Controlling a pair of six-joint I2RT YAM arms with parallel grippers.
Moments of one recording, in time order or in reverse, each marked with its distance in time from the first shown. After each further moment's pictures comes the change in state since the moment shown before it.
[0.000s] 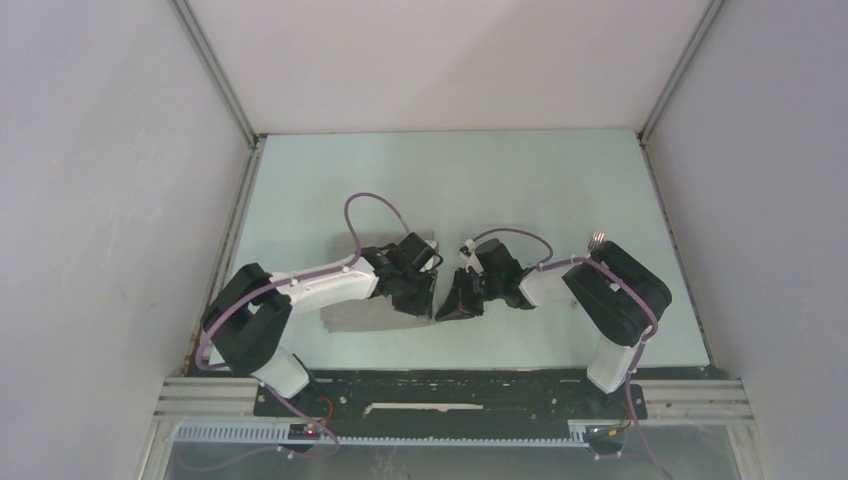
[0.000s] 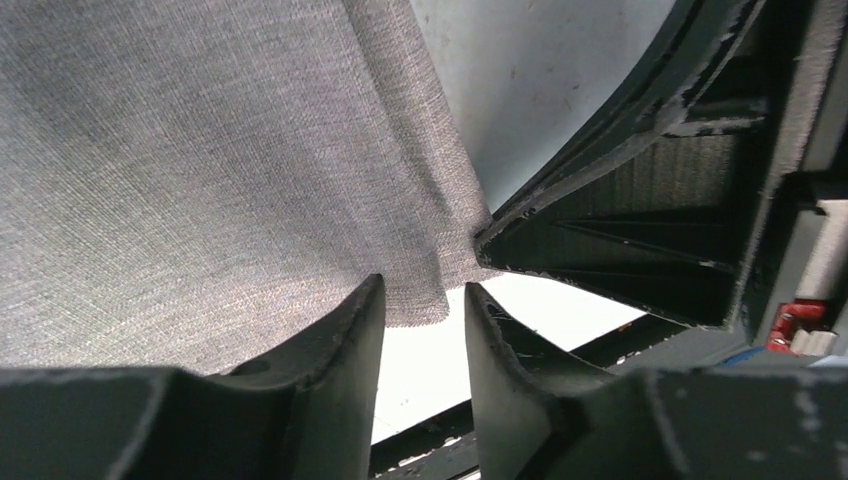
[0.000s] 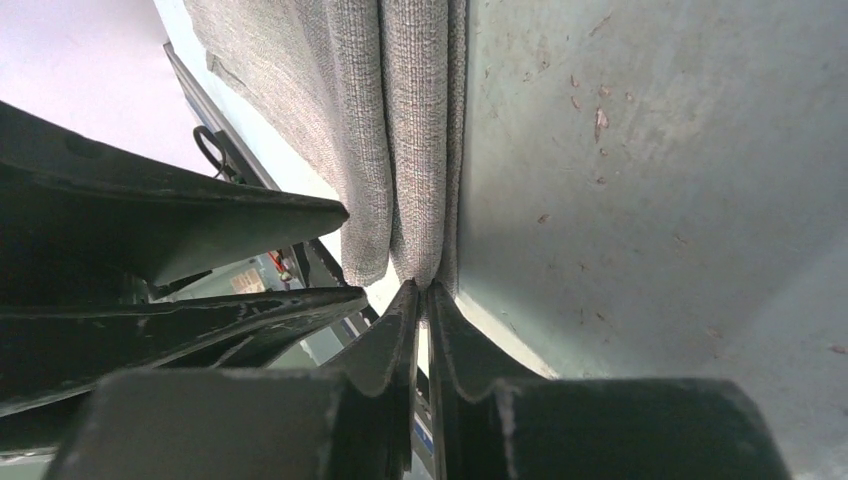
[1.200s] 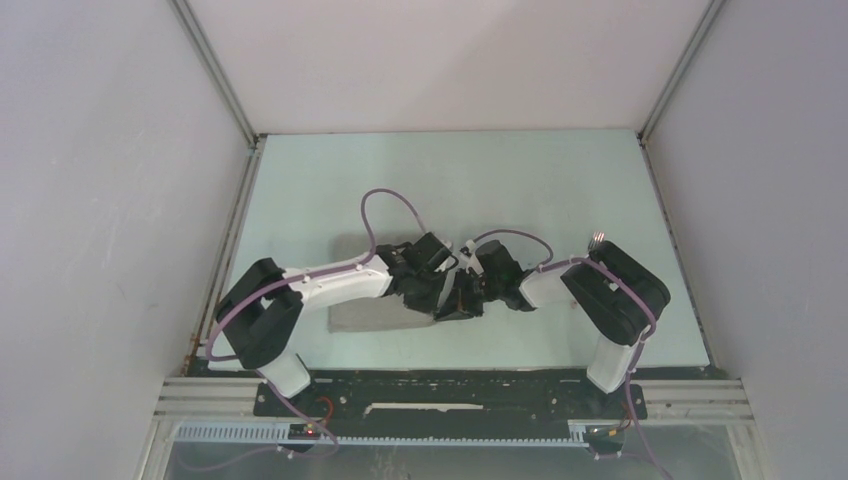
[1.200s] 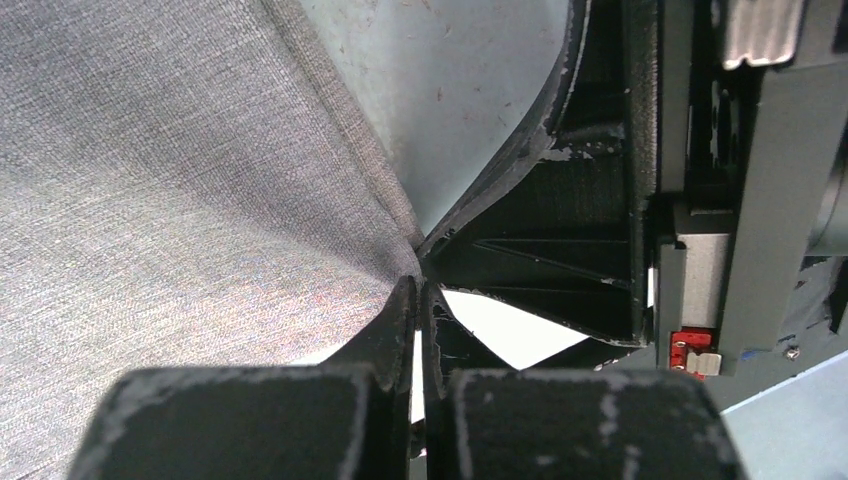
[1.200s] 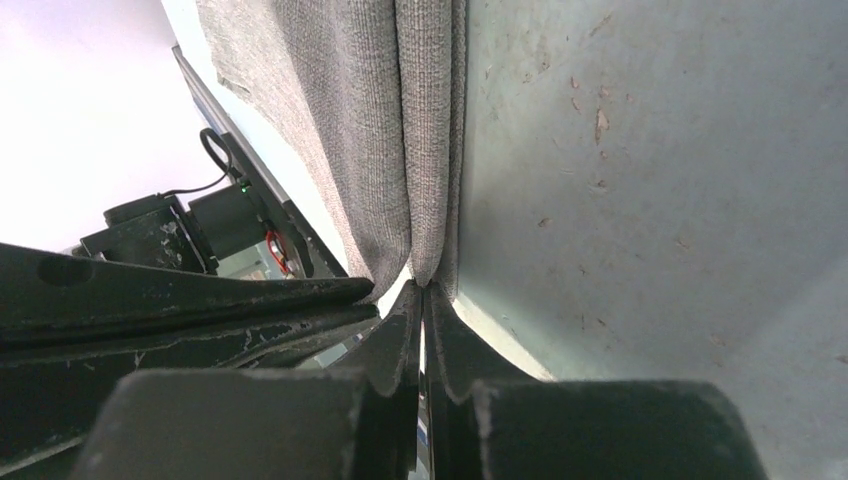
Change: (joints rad) left arm -0.071 0.074 0.093 -0.034 -0.036 -0.004; right arm 0.003 0.006 -0.015 0.042 0.000 0.019
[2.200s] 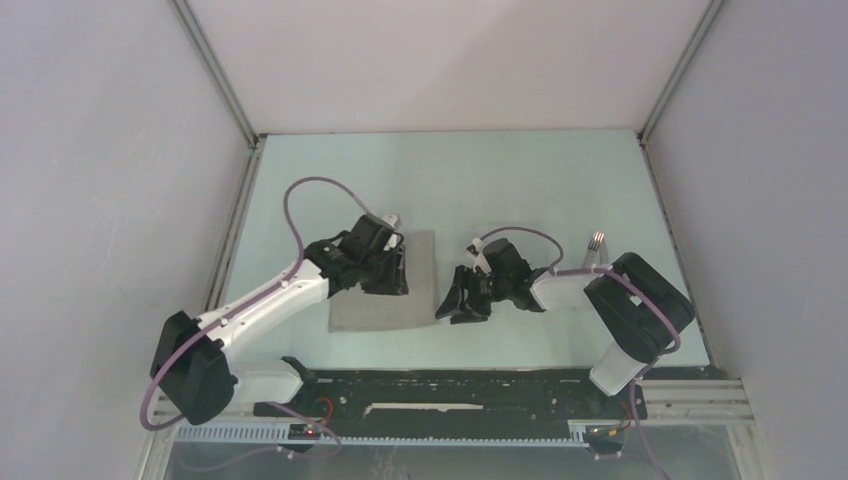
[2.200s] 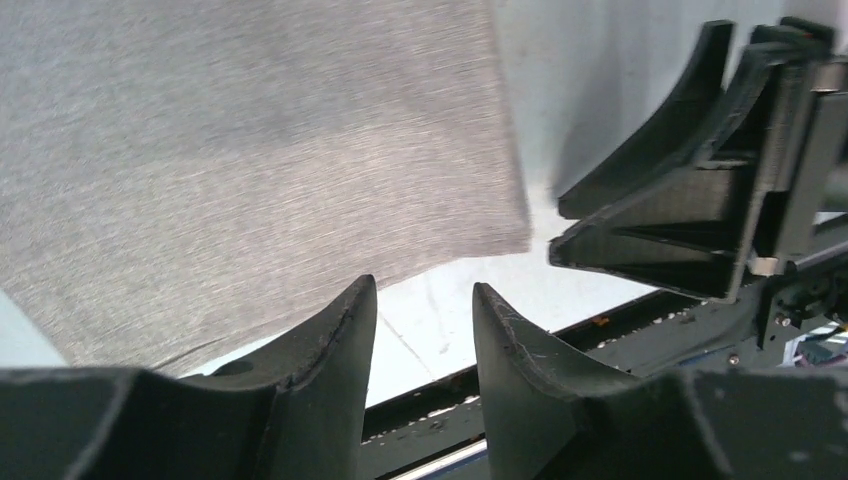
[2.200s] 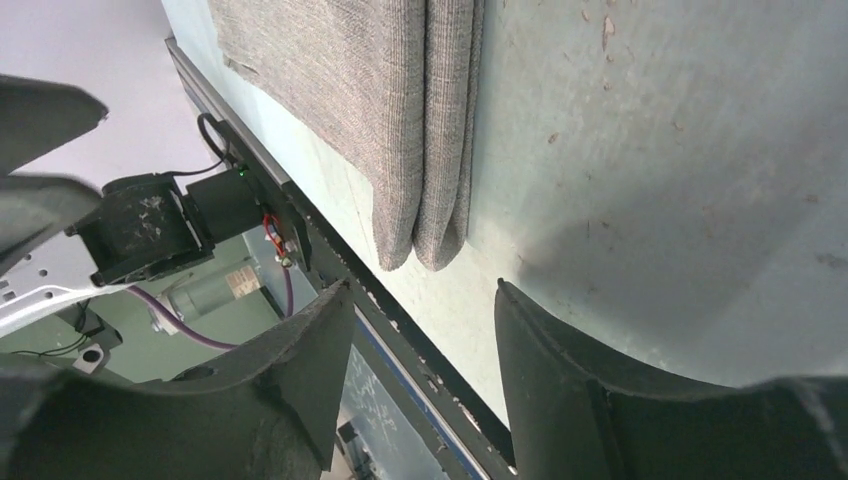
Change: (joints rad) left arm 0.187 -0.362 -0.066 -0.129 -0.034 0.024; right arm -0.020 -0.142 -0.034 -0.129 0.021 -0.045
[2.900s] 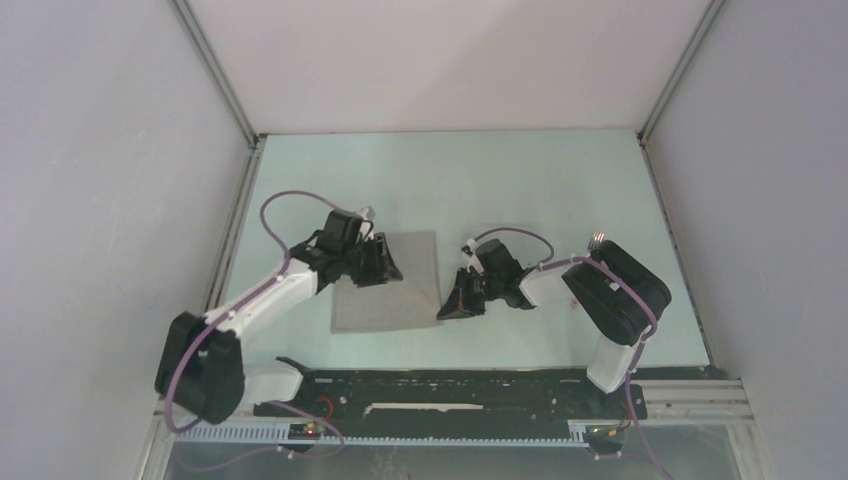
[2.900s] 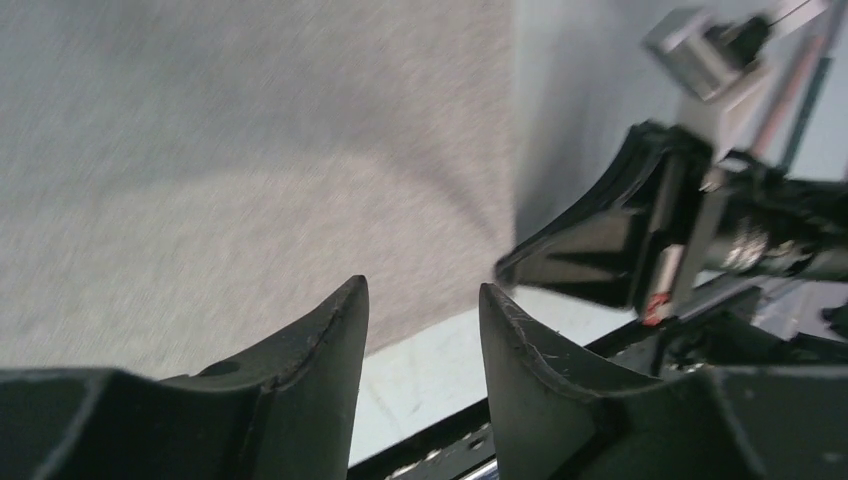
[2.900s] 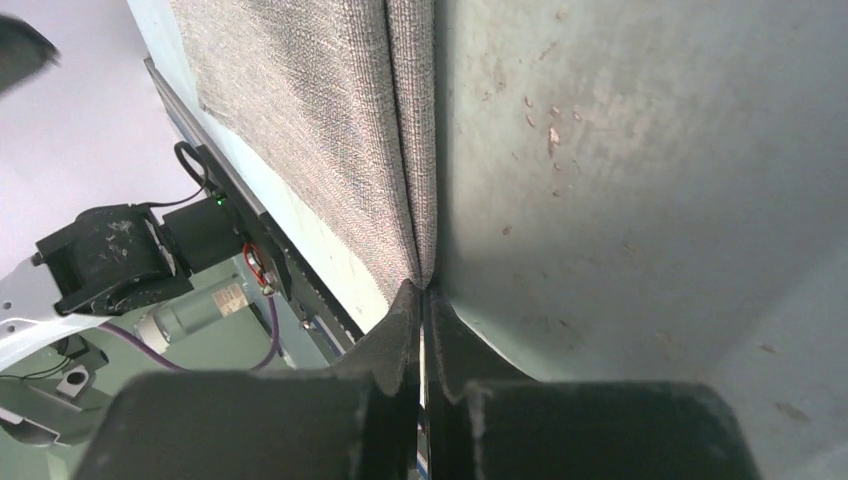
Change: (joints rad) left arm 0.274 -0.066 -0.206 0.205 0.199 -0.049; right arm 0.012 0.149 0.055 0.071 0.021 -0.002
